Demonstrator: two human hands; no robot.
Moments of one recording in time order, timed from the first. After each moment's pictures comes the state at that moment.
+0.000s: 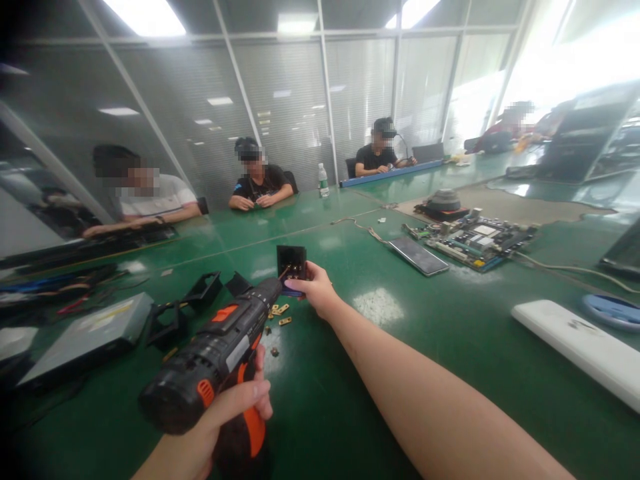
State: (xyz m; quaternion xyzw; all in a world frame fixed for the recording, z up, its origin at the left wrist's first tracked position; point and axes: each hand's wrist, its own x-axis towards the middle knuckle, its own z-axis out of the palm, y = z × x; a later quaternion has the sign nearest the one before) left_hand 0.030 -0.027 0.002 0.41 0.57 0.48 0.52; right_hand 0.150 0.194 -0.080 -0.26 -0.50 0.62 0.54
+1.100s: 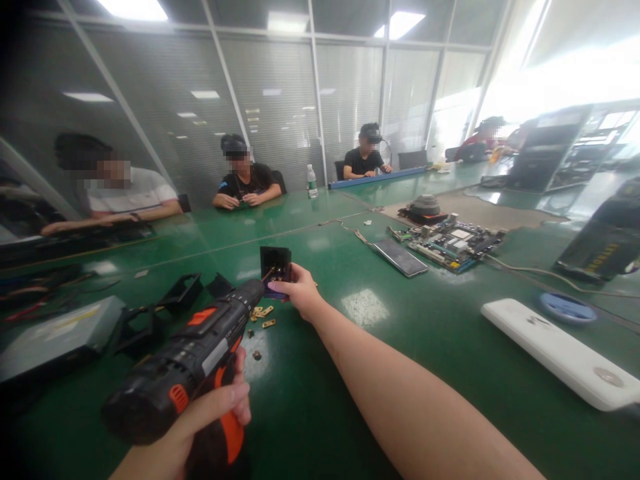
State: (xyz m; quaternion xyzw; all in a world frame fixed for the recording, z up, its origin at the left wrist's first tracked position) left_hand 0.024 -0.026 0.010 0.44 0.56 0.48 0.52; right_hand 0.150 0.193 -0.074 -0.25 -0.50 0.63 0.54
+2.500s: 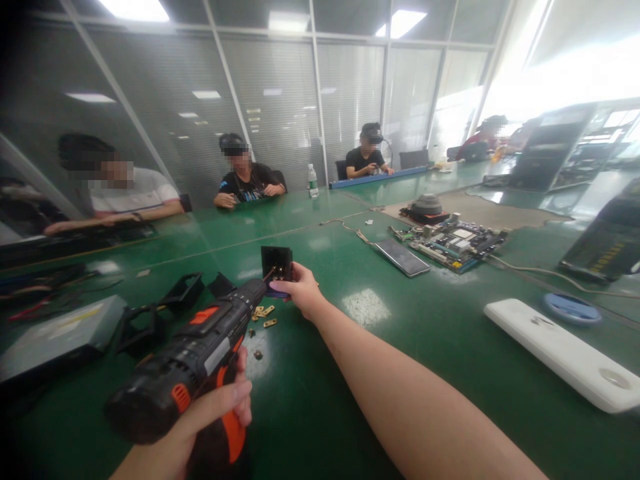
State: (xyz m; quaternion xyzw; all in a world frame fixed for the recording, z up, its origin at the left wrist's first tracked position) left_hand 0.015 -0.021 -0.021 0.43 0.57 0.45 0.54; right_hand 0.151 0.191 -0.071 -0.26 -0.50 0.62 0.54
